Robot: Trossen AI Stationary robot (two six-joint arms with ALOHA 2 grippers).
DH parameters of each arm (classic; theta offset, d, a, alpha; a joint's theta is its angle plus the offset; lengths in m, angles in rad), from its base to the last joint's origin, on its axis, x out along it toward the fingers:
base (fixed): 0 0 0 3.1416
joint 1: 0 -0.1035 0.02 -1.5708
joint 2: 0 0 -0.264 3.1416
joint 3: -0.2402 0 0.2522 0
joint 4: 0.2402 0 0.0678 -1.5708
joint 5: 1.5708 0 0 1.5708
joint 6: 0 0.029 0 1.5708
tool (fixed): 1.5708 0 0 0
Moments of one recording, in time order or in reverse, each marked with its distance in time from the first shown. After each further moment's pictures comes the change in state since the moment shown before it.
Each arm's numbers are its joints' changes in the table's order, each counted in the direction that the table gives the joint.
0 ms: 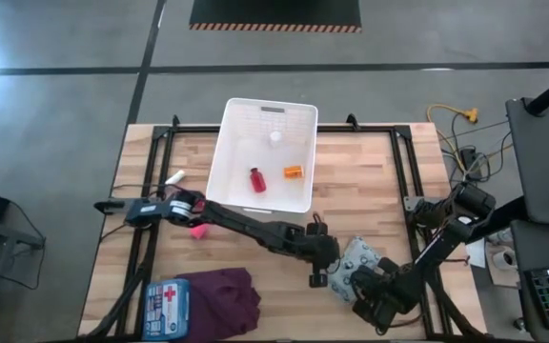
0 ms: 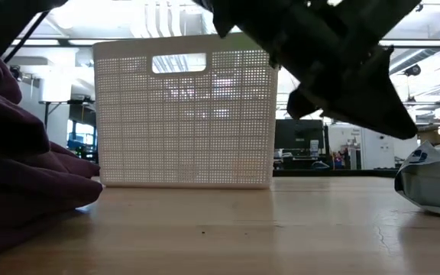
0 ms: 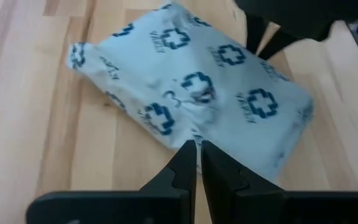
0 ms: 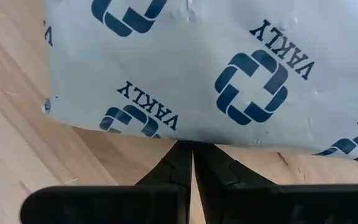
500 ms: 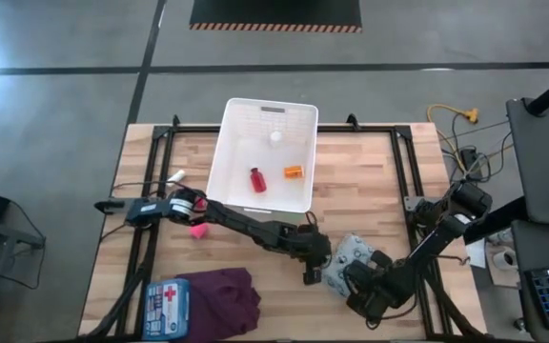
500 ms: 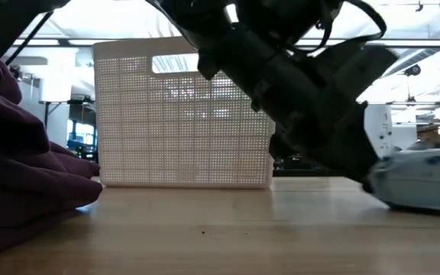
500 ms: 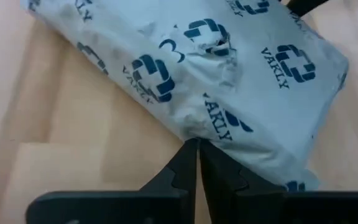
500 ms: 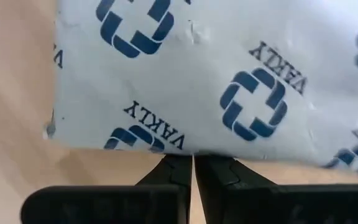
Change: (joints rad) left arm -0.014 0.000 0.194 -0.179 0.062 -0.097; right arm 0.079 0.015 -0.009 0.008 0.094 -0.131
